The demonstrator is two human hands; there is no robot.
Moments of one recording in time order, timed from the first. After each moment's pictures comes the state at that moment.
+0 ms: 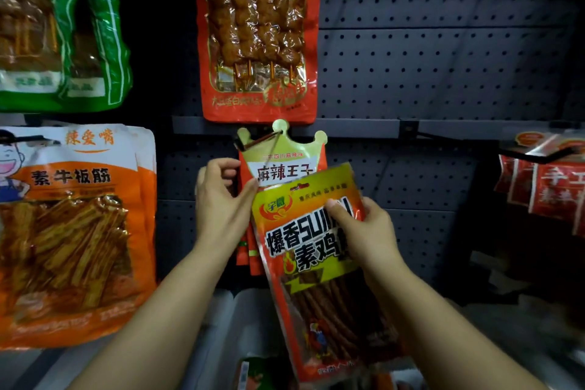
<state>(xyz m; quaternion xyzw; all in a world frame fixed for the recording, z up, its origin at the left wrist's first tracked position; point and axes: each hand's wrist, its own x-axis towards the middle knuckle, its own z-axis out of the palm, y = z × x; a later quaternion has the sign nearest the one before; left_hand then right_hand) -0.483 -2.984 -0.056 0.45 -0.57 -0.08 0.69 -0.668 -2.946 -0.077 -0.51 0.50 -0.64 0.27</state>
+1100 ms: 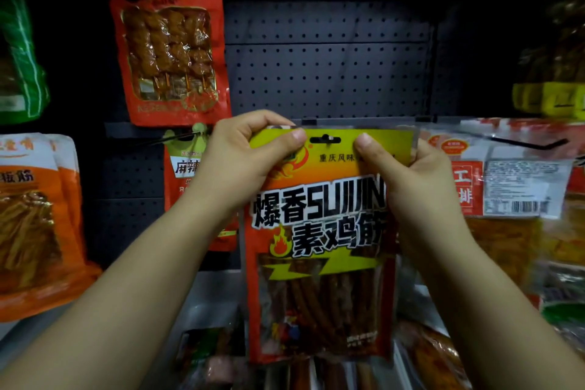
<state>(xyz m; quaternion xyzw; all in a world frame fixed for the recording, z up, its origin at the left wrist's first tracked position) -0.609 -2.829 0.023 0.23 -0.72 -0.24 0.61 -0.781 -2.791 -0.008 -0.54 0.36 -0.75 0.16</state>
